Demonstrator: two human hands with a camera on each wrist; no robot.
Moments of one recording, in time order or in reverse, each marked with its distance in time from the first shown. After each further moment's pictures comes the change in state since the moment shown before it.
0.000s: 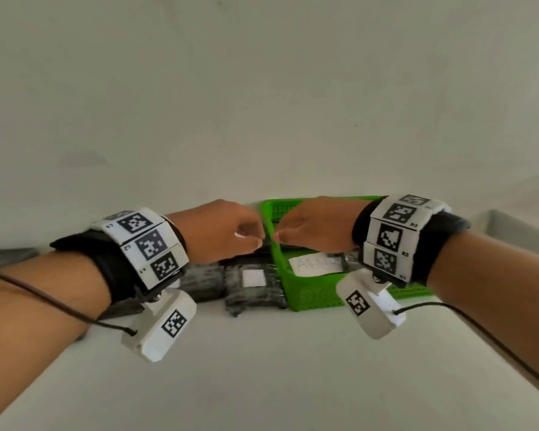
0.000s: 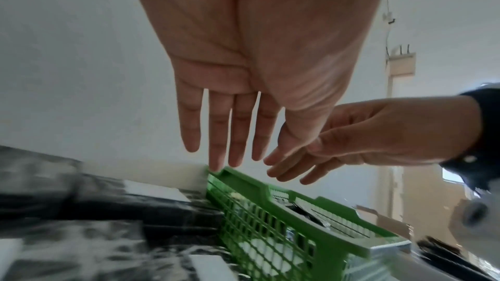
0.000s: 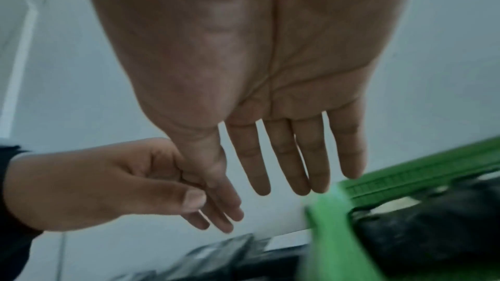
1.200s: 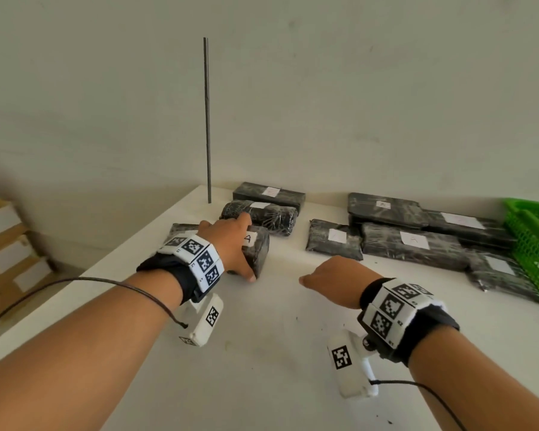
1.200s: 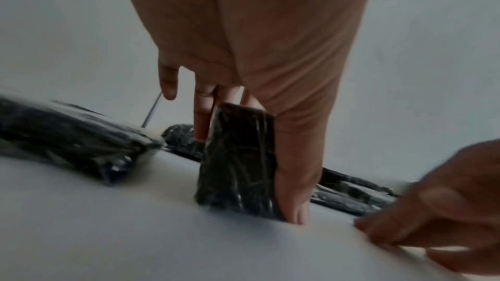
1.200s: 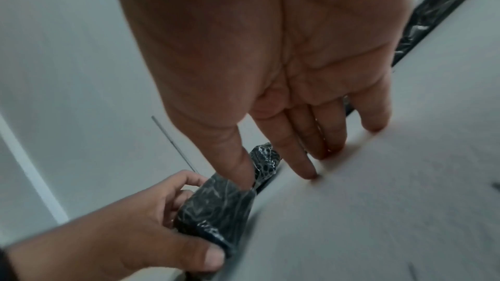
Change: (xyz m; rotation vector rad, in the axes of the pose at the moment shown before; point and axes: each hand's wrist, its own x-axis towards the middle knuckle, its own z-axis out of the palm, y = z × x) left_hand -0.370 -0.201 0.005 0.175 -0.015 -0.852; right_hand 0.015 -0.364 0.138 0.320 -0.199 -0.127
